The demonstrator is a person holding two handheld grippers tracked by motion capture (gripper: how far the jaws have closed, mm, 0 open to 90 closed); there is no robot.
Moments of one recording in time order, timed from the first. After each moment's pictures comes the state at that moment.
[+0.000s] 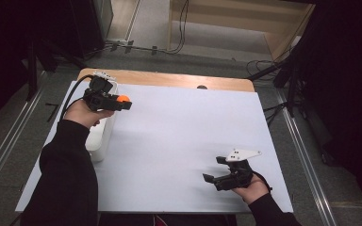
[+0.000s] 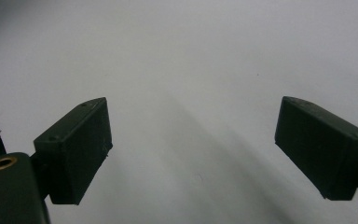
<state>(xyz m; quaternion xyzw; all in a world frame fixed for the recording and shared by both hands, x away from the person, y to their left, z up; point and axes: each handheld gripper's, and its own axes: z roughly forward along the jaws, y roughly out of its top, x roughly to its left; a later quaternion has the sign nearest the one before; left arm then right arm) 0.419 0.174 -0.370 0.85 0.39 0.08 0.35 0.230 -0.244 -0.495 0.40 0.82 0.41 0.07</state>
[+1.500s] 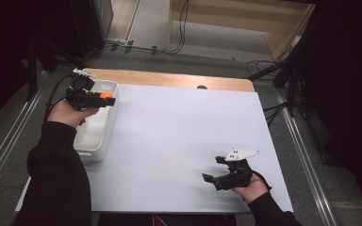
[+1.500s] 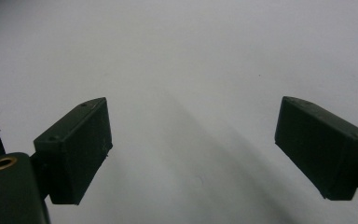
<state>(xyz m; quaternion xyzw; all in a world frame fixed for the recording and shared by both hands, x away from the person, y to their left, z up) 0.419 0.215 -0.366 0.82 0.45 0.11 0.35 0.232 -0.242 -0.495 0.40 0.82 0.41 0.06</state>
